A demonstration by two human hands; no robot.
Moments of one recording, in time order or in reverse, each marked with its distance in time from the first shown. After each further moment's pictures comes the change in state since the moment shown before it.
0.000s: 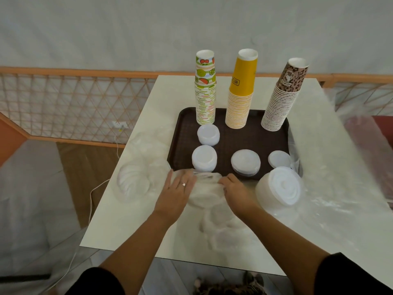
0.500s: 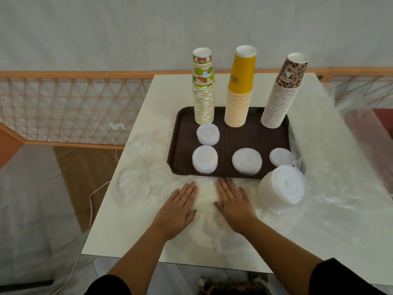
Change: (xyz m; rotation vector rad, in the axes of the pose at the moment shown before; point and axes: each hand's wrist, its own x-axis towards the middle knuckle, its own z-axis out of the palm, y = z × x) left_hand -0.030 -0.004 0.040 -0.248 -0.193 0.050; right_hand -0.009 0.013 0.044 -0.322 -0.123 -0.049
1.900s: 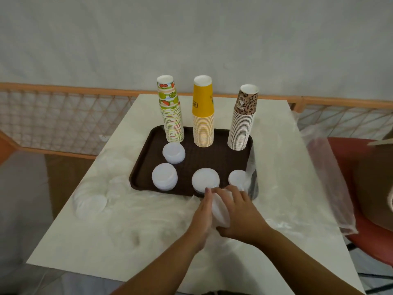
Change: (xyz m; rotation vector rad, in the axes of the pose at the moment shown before) left_hand 0.120 0.219 -0.107 -1.712 -0.055 -0.922; right_hand -0.062 0.123 -0.089 0.159 0.179 -0.133
